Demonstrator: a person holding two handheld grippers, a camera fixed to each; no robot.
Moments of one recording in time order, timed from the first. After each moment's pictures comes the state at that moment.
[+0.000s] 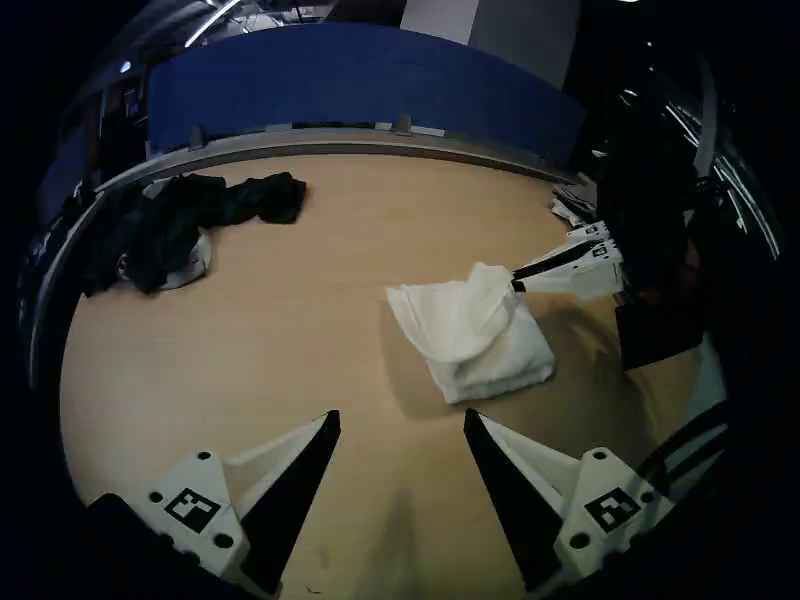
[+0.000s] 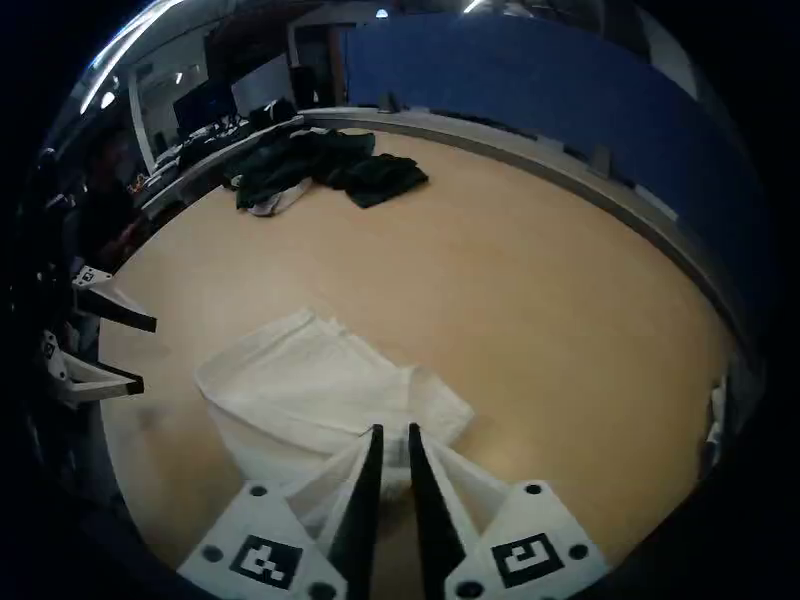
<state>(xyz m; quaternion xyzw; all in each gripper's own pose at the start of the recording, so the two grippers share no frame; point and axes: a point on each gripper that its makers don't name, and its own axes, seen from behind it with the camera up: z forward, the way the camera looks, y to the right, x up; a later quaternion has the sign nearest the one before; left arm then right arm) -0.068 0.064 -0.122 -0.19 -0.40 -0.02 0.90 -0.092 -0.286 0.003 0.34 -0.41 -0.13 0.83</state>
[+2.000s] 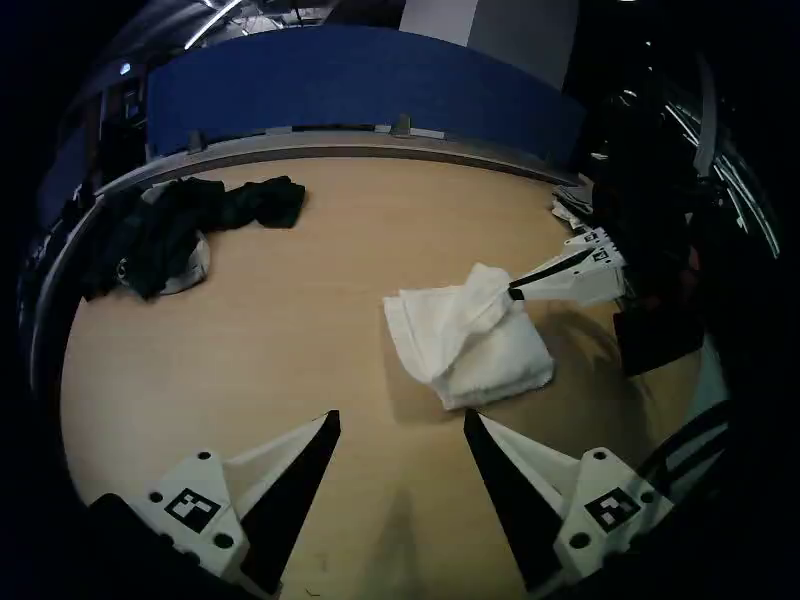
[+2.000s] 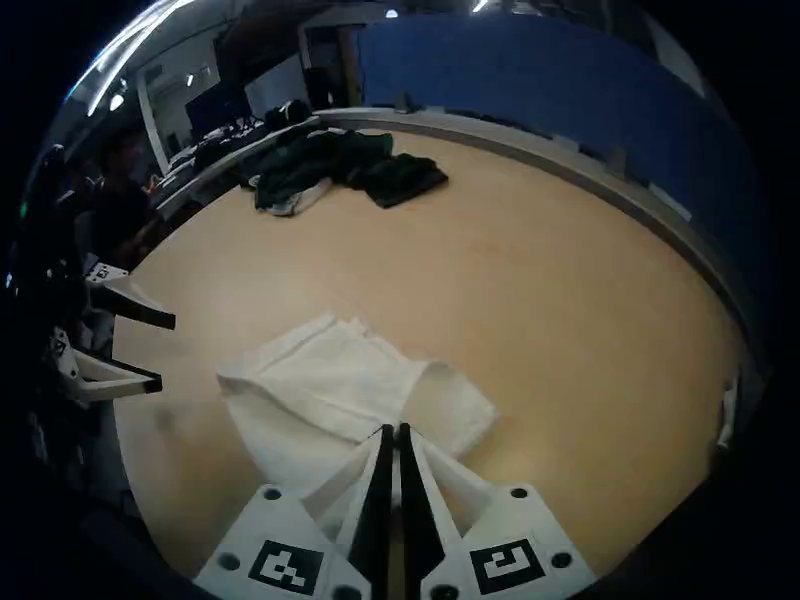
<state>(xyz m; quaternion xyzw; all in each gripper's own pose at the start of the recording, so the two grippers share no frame) -0.066 0.066 -0.117 -0.19 -0.39 -0.01 0.90 -0.087 -0.301 -0.005 0.37 -0.41 -0.11 0.82</state>
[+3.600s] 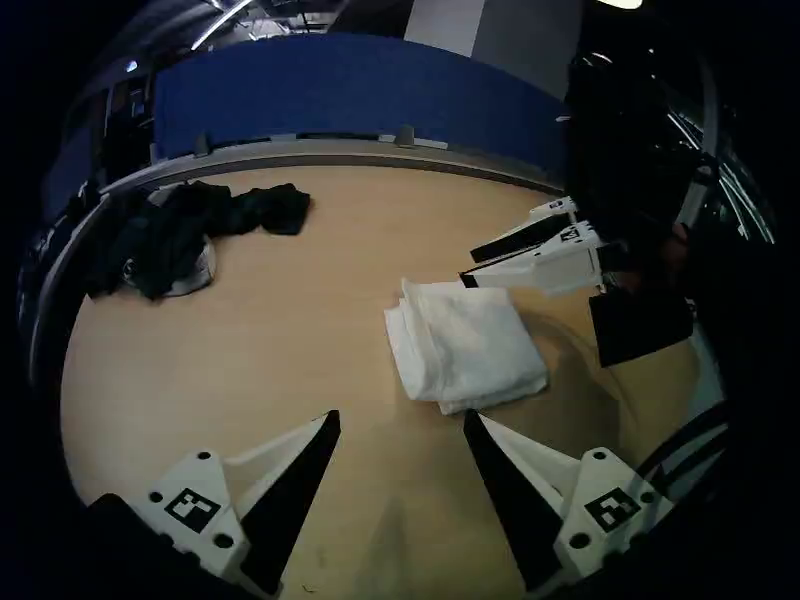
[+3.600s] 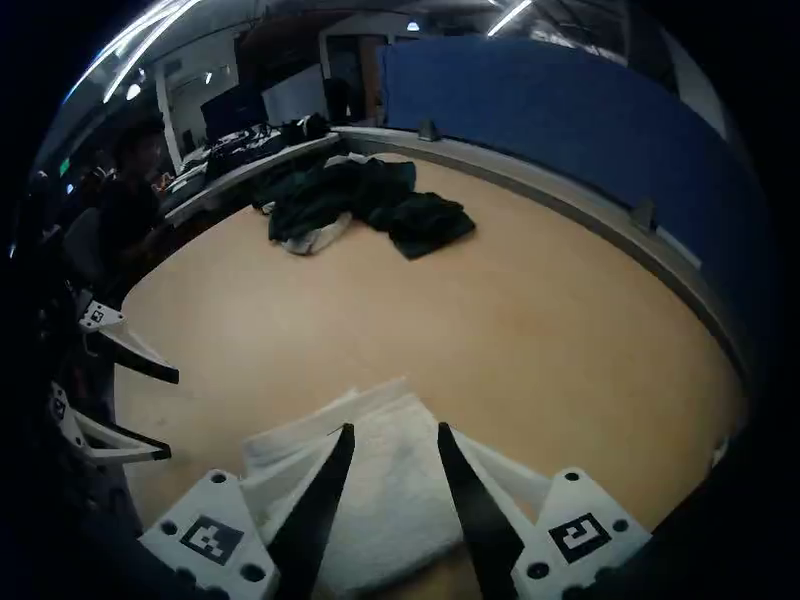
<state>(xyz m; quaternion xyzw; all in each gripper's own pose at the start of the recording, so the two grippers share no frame) -0.056 0.064 -0.117 -0.18 -0.38 -0.02 0.91 -0.059 -0.353 0.023 0.40 -0.38 -0.13 0.83</state>
